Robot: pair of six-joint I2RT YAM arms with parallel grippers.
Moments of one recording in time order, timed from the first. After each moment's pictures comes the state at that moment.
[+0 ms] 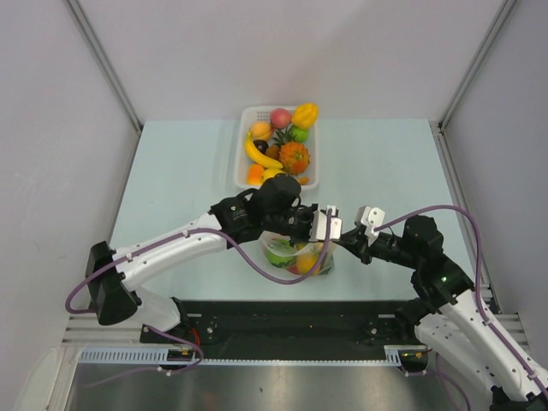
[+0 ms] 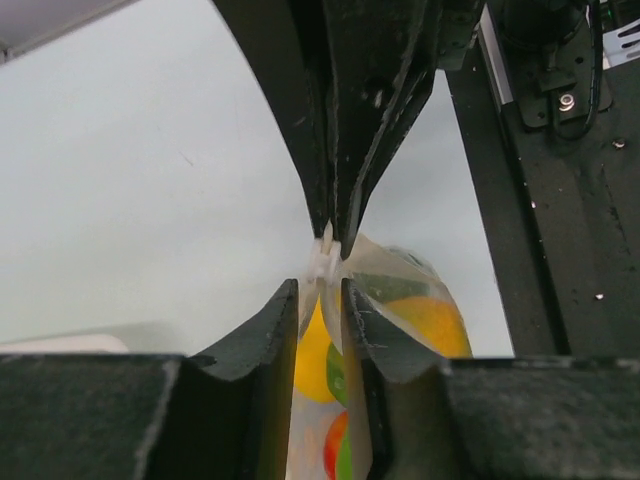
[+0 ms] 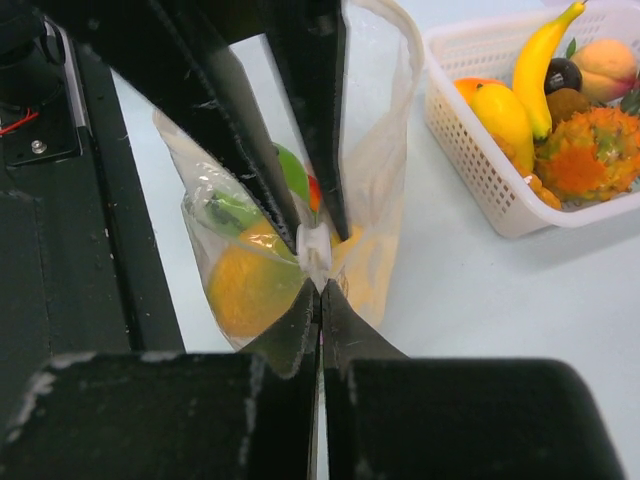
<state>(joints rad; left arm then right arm) -1.03 1.43 1.32 -0.44 0.45 0.63 0.53 0.56 0.61 -0.27 -0.59 -0.26</state>
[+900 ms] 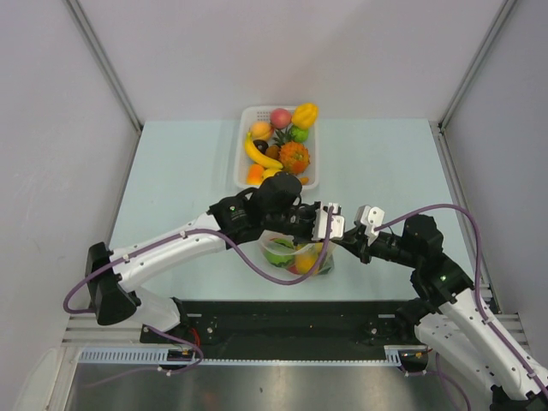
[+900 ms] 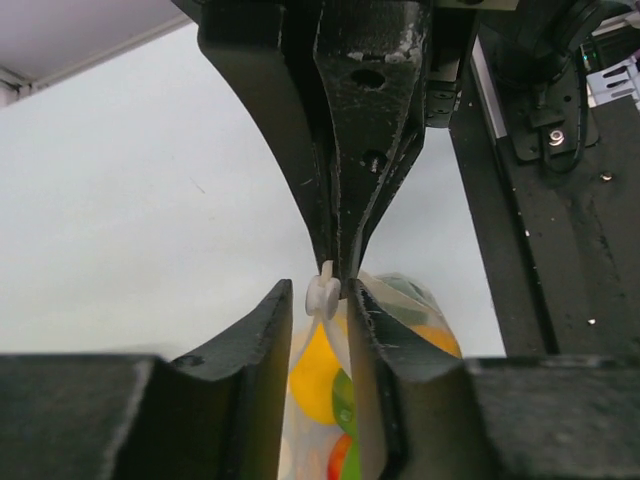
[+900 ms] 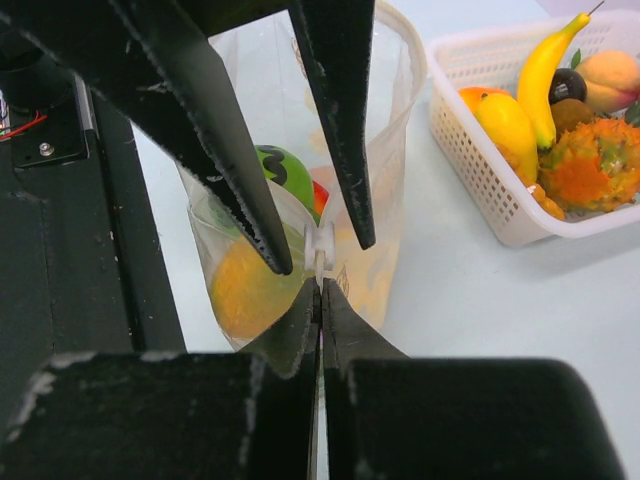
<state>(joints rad) -1.06 1.43 1.35 -0.43 0.45 0.60 0.53 0.57 0.61 -0.26 -0.61 -0.26</state>
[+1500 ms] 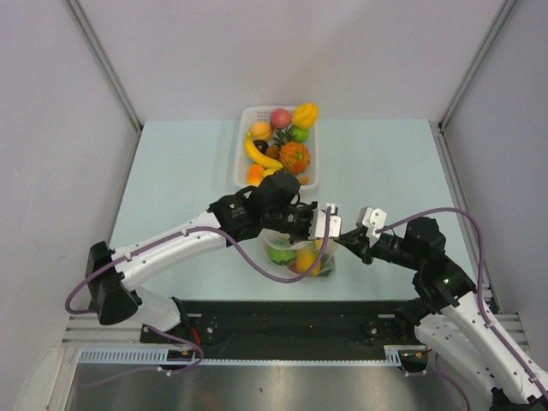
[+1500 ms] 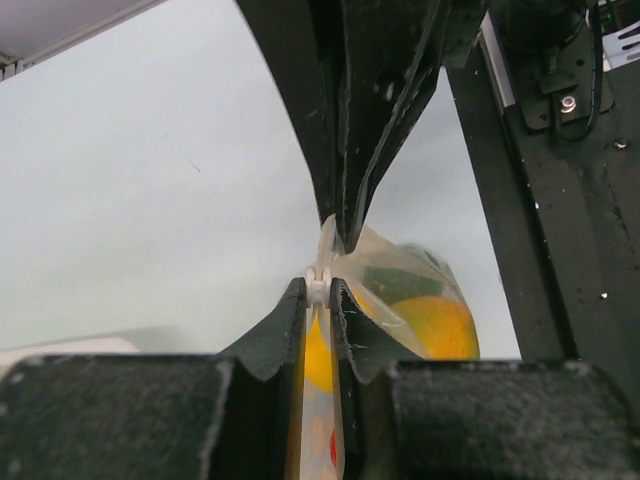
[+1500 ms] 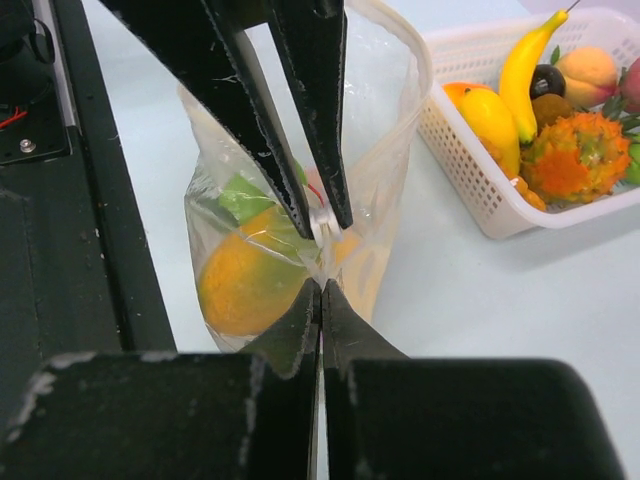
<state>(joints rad) -1.02 1.43 1.33 -0.46 0.46 0.65 0.54 0.54 0.61 -0.28 -0.58 -0.28</state>
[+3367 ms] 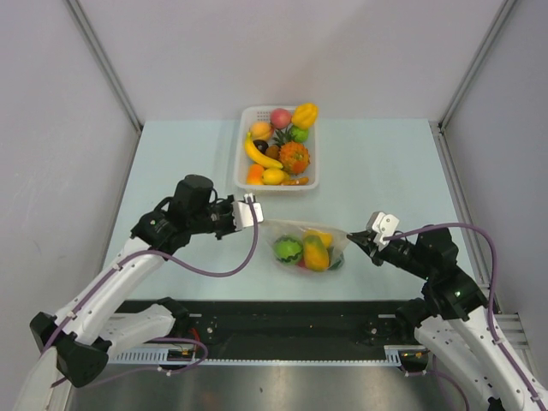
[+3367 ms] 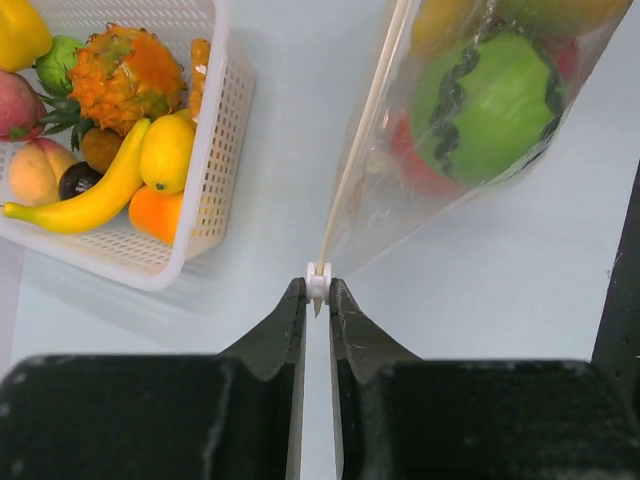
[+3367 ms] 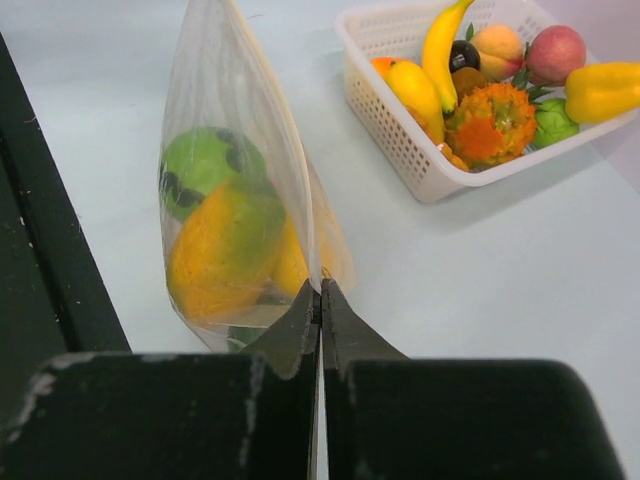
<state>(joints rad) -0.58 0.99 1.01 -0.68 0.38 0.79 0.49 0.43 0.62 -0.40 -0.46 -0.35</state>
